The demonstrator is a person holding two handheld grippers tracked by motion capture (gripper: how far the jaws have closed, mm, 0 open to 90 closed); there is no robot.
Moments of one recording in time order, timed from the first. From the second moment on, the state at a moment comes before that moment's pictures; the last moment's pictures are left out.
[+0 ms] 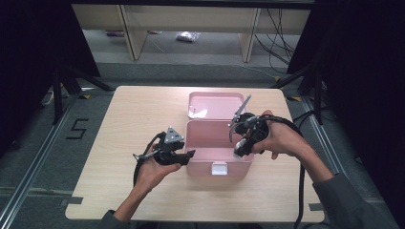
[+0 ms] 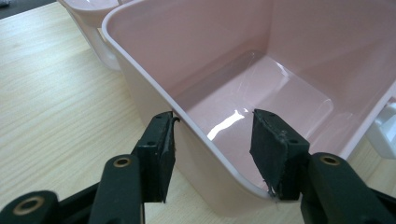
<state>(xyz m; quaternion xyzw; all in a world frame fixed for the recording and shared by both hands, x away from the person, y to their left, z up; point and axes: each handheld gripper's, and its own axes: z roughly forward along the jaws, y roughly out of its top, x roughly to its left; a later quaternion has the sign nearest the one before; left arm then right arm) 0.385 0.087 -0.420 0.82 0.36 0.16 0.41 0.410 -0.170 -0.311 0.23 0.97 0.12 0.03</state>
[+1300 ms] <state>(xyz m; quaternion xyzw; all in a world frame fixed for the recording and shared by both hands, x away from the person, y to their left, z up) 0.384 0.087 -0.420 0.82 0.37 0.16 0.41 0.452 -0.160 -0.374 0.25 0.96 0.09 0.01</state>
